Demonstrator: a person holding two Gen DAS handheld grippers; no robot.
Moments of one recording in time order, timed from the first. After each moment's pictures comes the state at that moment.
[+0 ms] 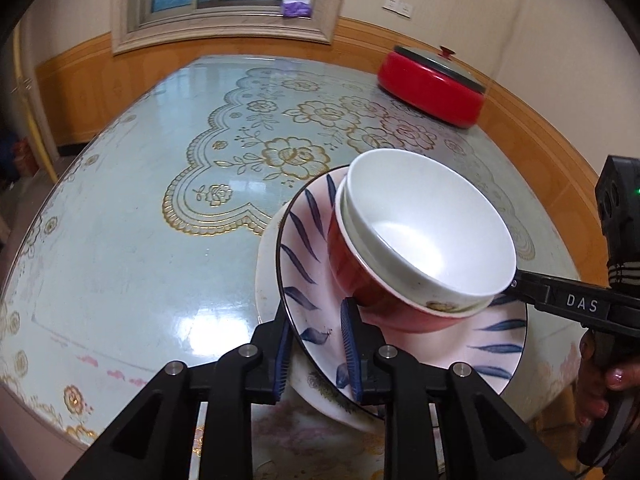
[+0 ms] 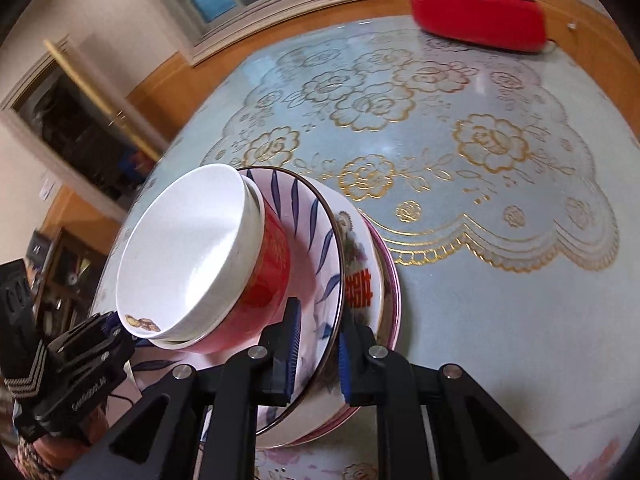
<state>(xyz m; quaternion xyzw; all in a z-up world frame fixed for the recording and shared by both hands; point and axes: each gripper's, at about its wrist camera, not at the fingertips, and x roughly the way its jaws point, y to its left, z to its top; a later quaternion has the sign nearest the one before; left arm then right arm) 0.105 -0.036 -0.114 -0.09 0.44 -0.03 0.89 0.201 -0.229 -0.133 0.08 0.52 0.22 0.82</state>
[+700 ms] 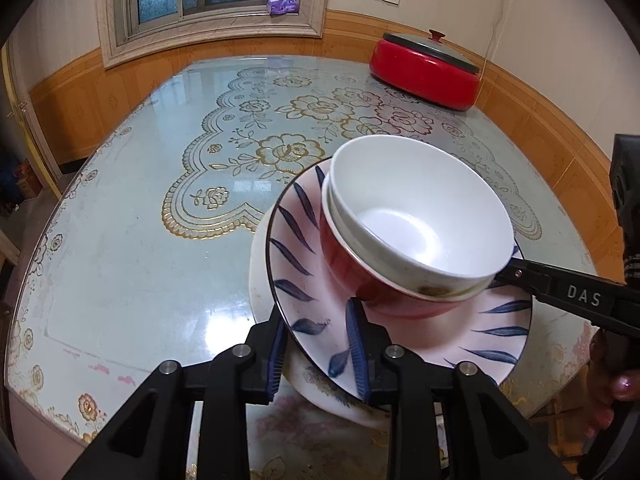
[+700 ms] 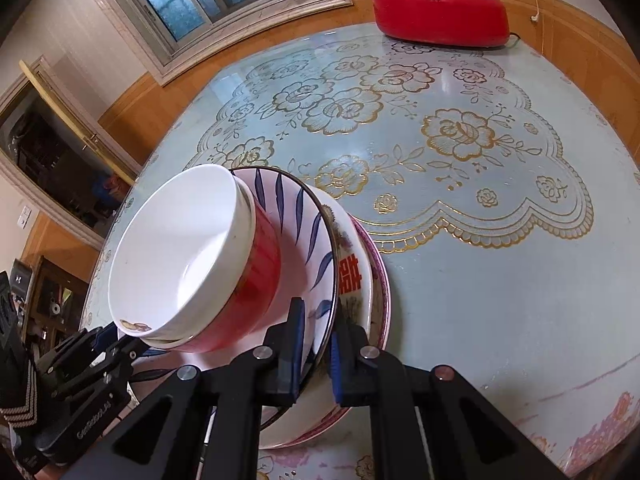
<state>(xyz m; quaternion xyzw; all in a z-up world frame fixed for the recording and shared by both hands) 0.104 -0.047 -0.112 -0.05 0.45 -0.03 0.89 0.185 -0.229 -0.130 0.09 0.52 0.17 0.83</state>
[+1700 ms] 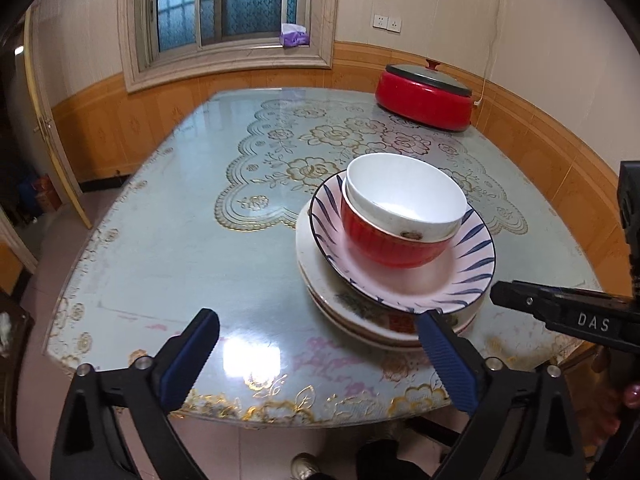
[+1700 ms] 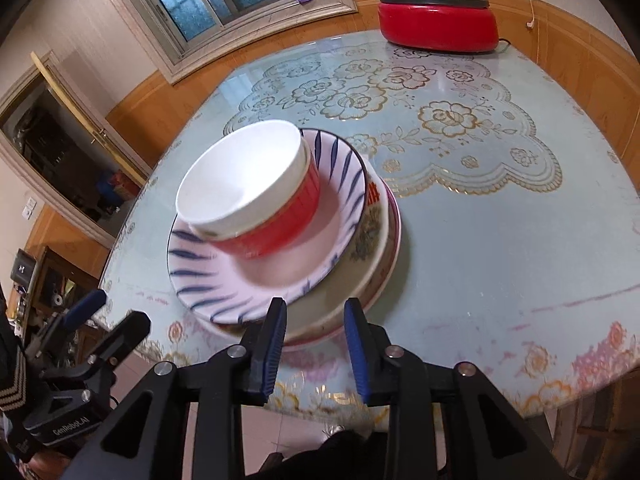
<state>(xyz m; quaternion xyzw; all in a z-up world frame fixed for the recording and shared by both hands) 0.018 -0.039 -0.076 -0.03 0.40 0.00 0.92 0.102 -0.225 -0.103 0.09 0.51 0.17 0.84</state>
